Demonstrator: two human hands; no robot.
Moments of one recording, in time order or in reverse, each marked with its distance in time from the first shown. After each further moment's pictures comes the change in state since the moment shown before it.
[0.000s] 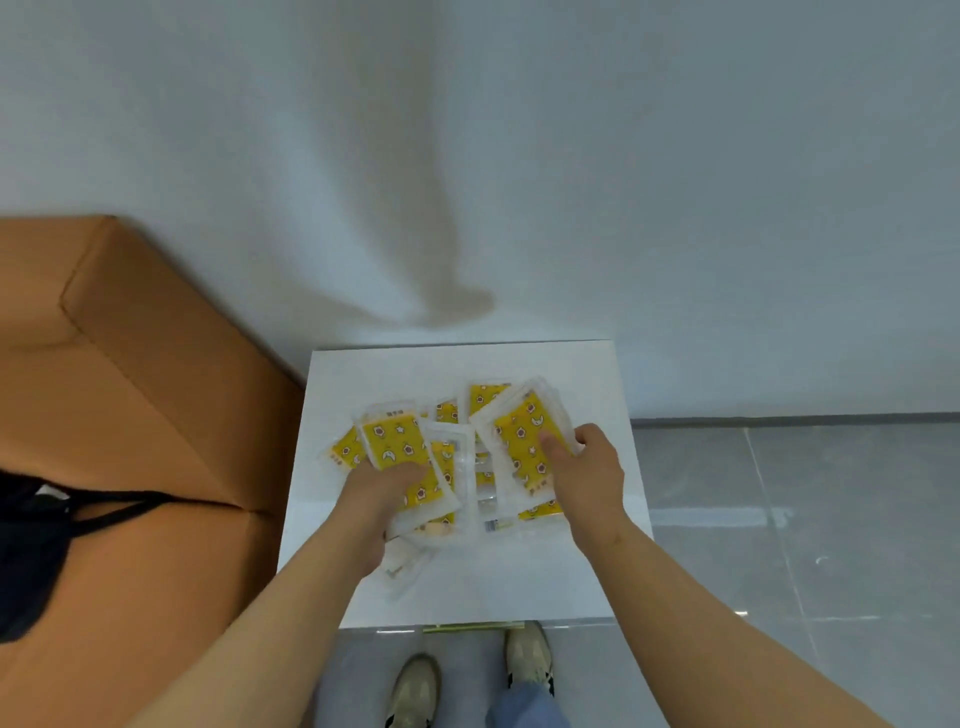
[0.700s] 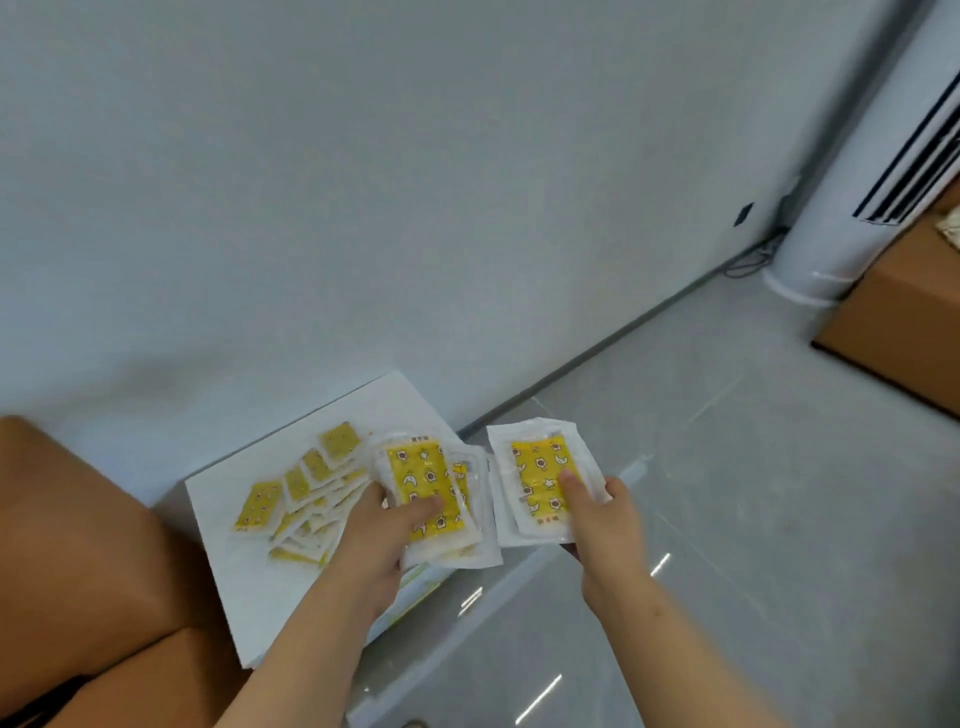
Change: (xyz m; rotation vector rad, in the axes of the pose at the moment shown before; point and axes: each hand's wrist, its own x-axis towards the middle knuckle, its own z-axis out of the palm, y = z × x) left_hand -0.267 -0.070 -0.032 0.209 -0.621 0.264; right_hand -0.345 0.061 -0.116 0.790 0.587 0.029
